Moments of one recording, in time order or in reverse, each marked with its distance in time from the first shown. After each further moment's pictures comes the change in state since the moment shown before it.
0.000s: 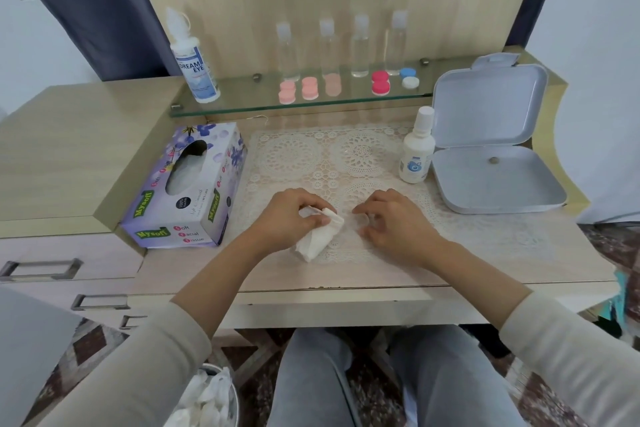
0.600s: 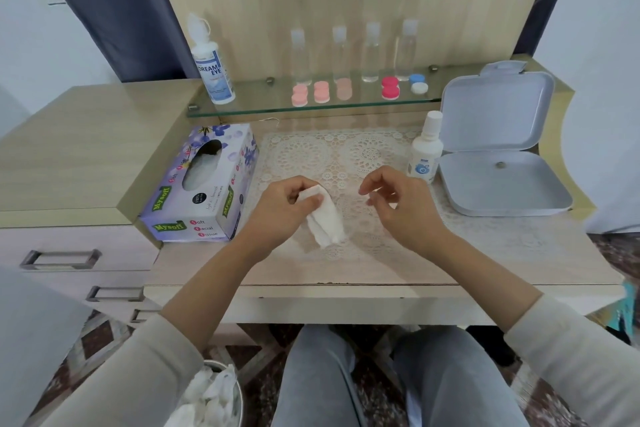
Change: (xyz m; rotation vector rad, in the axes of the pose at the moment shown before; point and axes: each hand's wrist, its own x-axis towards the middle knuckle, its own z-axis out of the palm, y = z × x) left_hand -0.027 0.013 -0.015 -0.406 0.181 -0.062; right_hand 0.001 -0.036 -0.024 0.450 0.272 0.022
